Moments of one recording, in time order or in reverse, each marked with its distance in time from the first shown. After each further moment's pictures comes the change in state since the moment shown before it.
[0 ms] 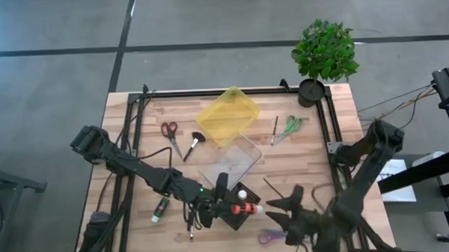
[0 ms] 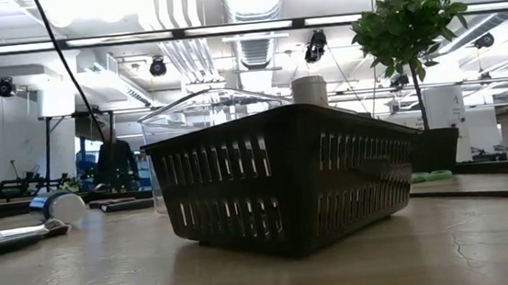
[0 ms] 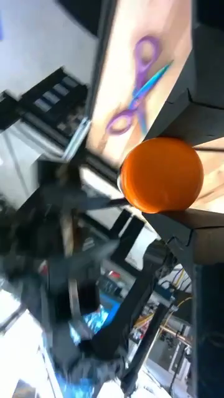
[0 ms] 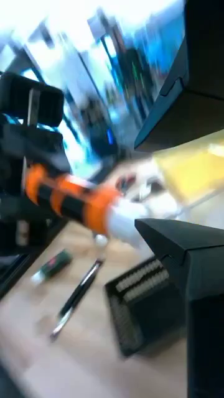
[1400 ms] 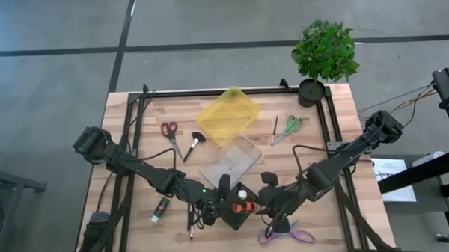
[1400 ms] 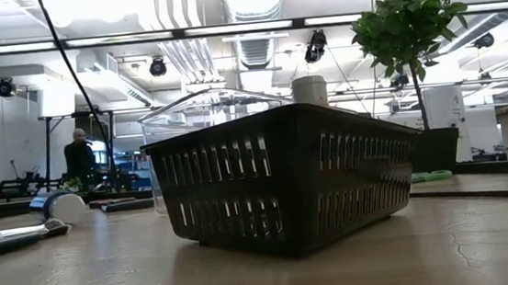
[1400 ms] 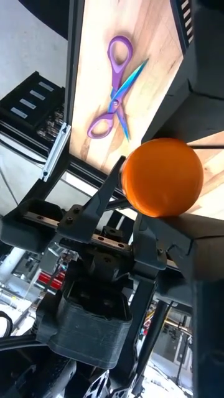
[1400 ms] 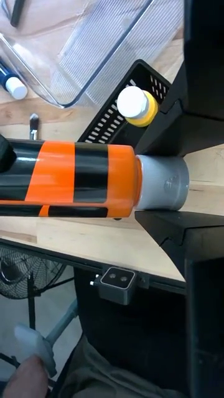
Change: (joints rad) left arm 0.002 0.032 0.000 -0.040 -0.020 0.093; right arm -0.378 -0.125 -0.033 -0.030 -1.035 0.551
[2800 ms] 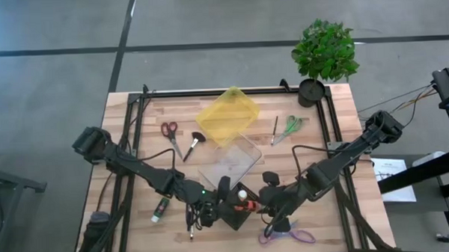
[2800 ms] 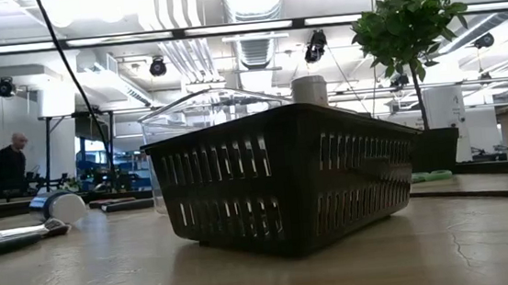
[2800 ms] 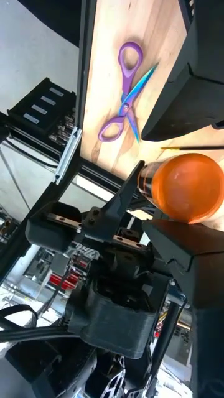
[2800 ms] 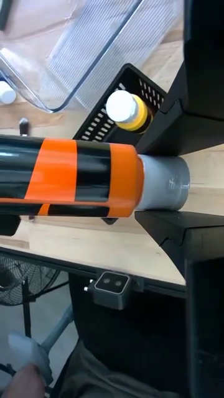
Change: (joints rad) left arm -0.004 -0.001 0.003 0.006 0.034 0.011; right arm -0.001 -0.001 0.005 -0.033 0.002 0.023
